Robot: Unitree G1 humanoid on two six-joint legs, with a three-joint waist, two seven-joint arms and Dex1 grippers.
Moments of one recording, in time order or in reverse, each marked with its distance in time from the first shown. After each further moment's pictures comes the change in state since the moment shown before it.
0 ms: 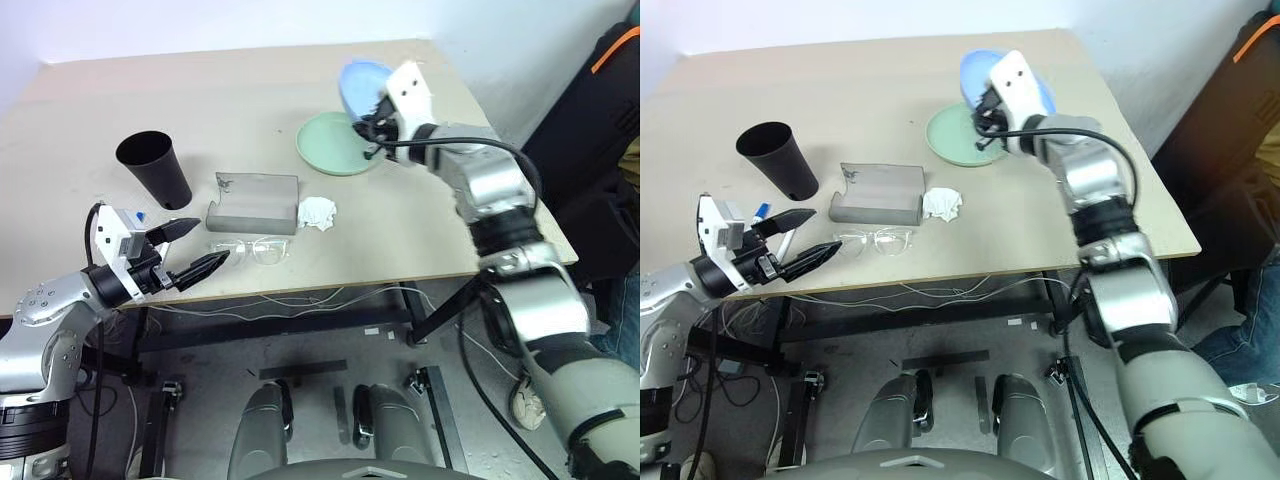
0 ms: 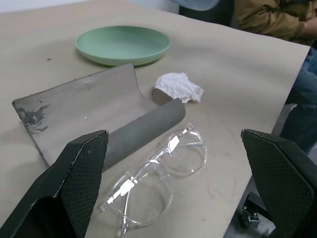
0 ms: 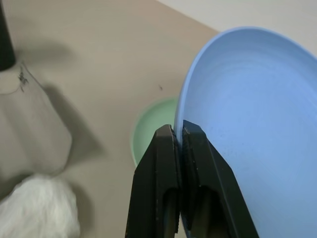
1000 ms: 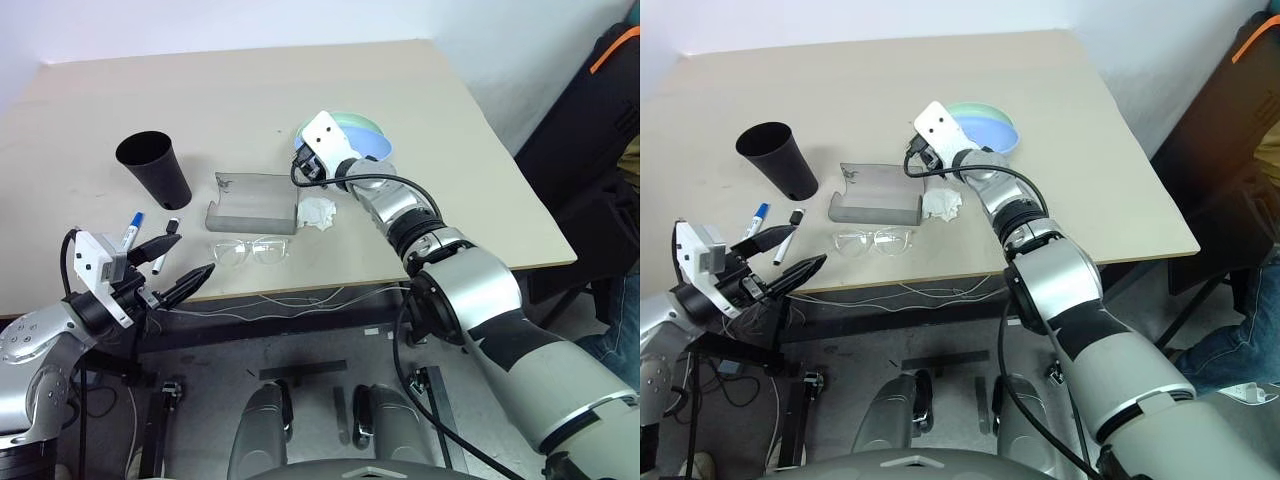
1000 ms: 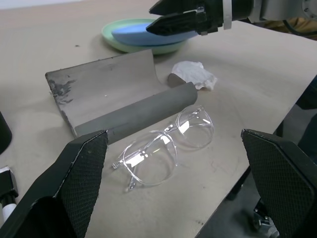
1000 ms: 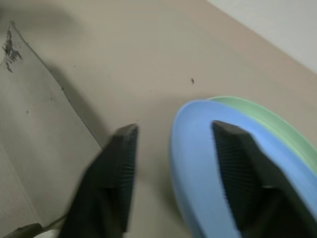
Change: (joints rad) left arm 0.174 -0.036 0.089 -0.073 -0.019 -0.039 0.053; right arm -0.147 0.261 -0.039 0.551 -0.243 -0.337 -0.288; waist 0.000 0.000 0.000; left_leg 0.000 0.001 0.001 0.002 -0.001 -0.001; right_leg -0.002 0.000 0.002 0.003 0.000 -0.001
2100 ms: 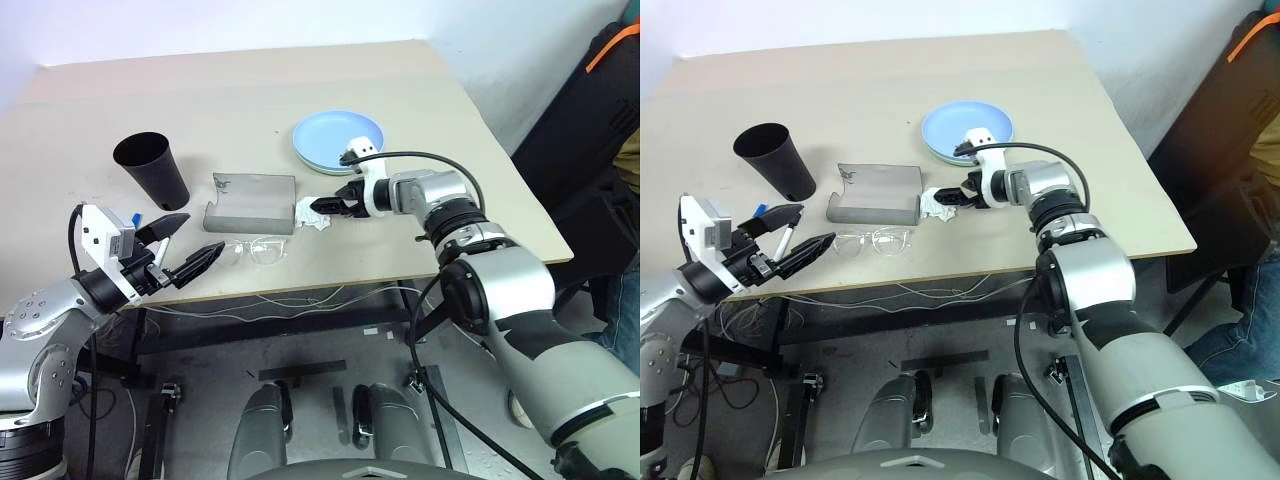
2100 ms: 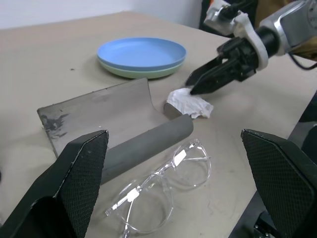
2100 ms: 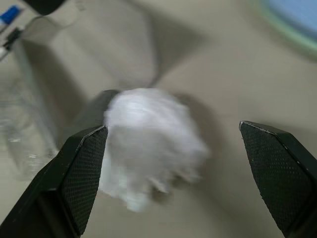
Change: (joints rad) left arm -0.116 0.011 -0.024 -0.040 -0.038 0.107 0.063; right arm 0.048 -0.107 -0.156 -0.137 0.181 0.648 0.531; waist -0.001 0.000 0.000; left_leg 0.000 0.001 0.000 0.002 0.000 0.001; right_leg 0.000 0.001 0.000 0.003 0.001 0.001
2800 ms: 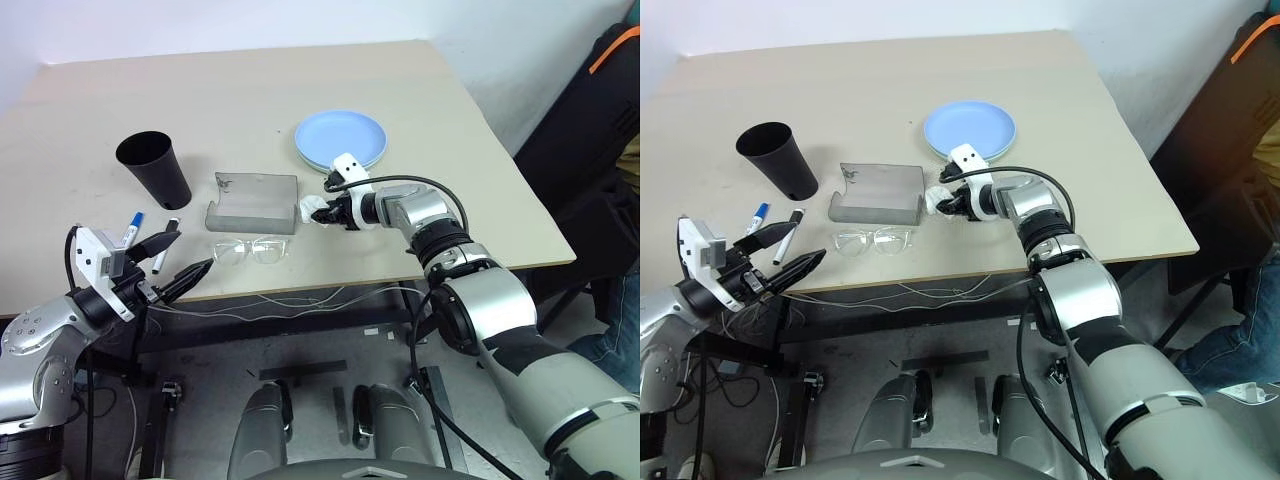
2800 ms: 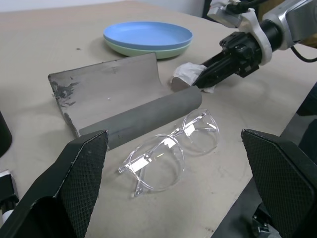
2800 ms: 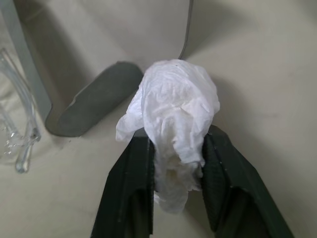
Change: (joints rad) left arm 0.057 -0.015 0.002 0.143 0.043 -0.150 -0.099; right arm 0.112 0.015 0.095 -0.122 -0.020 -0.085 -0.039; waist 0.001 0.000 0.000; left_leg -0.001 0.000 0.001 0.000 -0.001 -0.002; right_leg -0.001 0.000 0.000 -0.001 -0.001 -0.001
